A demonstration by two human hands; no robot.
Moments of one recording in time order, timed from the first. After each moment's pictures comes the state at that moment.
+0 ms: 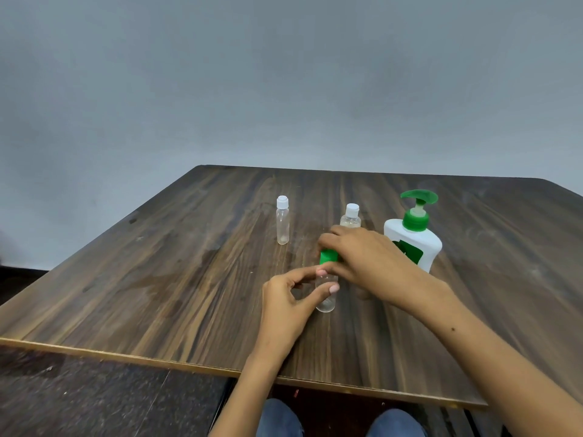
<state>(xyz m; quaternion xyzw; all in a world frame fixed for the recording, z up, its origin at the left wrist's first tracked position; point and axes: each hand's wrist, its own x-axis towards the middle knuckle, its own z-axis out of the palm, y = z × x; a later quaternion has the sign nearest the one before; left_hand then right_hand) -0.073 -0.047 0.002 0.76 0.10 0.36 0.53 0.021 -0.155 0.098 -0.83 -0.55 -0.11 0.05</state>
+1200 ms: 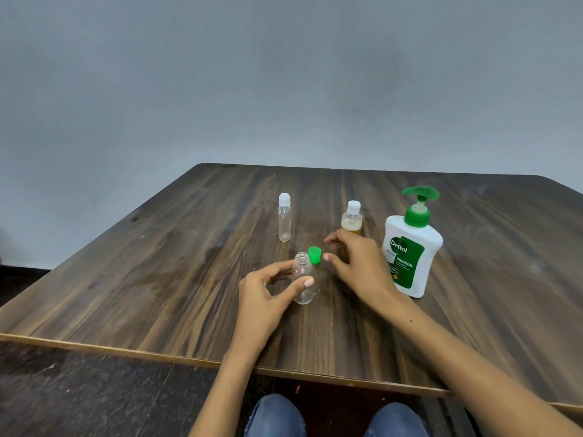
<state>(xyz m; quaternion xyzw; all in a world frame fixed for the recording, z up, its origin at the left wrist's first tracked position) -0.093 -0.018 0.000 0.76 0.14 0.36 0.52 0.052 -0.136 0.025 -0.83 -0.41 -0.12 0.35</state>
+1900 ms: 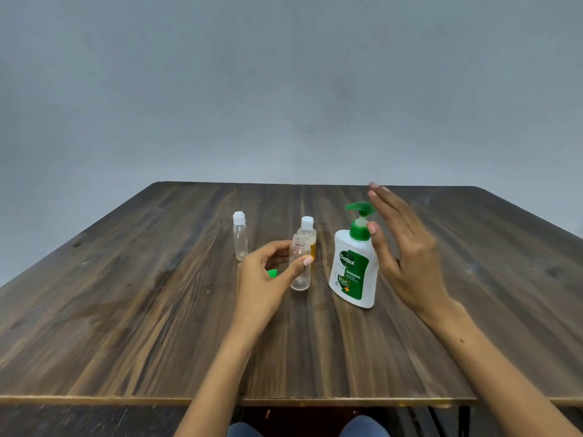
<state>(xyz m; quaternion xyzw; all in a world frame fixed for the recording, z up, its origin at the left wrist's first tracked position) -0.039 -0.059 0.044 0.73 0.08 0.36 0.58 0.073 -0.240 0.078 -0.71 -0.46 -0.41 0.34</state>
